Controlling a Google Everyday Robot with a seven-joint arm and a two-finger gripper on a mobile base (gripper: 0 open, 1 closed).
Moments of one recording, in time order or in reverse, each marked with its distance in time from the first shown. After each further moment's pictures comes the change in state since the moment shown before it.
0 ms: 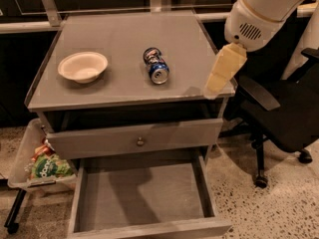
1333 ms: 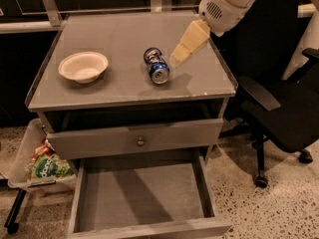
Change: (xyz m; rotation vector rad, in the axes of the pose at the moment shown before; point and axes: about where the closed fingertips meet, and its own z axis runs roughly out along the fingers) arm -0.068 -0.050 0.028 -0.022 -0.100 0.300
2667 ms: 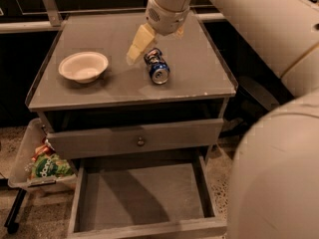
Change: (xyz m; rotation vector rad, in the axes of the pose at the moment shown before) arm -0.085 0.019 0.084 0.021 0.076 0.059
